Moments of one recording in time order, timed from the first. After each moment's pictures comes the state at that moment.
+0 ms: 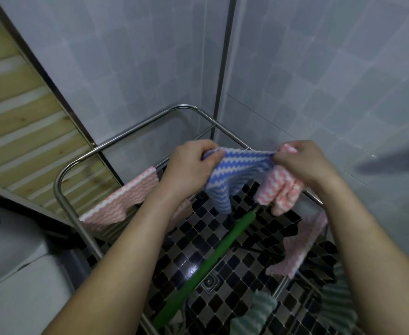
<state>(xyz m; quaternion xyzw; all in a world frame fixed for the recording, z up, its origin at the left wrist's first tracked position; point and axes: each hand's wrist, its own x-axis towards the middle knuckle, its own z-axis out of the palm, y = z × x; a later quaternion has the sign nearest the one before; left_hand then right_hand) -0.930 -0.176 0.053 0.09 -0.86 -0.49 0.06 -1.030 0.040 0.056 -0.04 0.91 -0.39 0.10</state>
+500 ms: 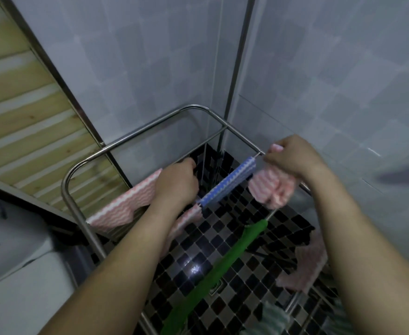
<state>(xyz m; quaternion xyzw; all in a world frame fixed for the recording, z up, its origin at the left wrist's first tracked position) -0.933 -0.211 0.004 0.22 -0.95 -0.23 -0.06 -1.060 -0.004 0.049 -0.09 0.97 -0.19 0.14</state>
